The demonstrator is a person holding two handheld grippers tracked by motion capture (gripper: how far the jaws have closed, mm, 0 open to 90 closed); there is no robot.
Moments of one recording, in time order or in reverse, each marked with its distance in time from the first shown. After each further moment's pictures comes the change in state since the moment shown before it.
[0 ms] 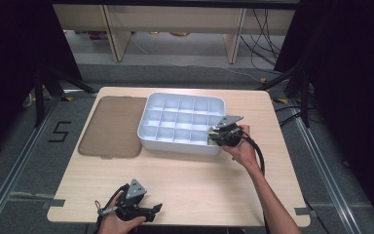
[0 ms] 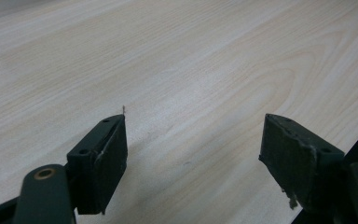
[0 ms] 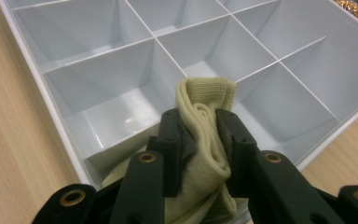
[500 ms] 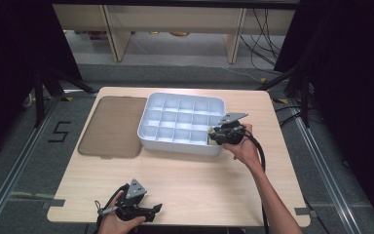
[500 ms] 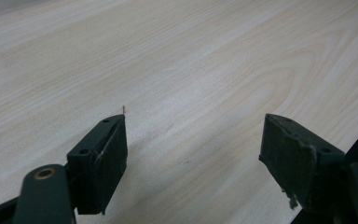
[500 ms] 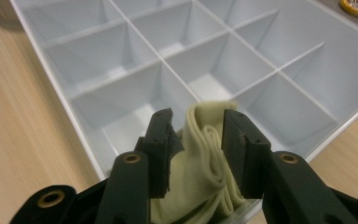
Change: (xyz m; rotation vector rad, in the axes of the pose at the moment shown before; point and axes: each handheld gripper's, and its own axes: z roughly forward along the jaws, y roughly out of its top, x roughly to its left) left arm 0.002 0.000 -0.001 0.021 -0.008 0.020; right arm -0.003 0.008 -0.016 -0.075 0.043 0.089
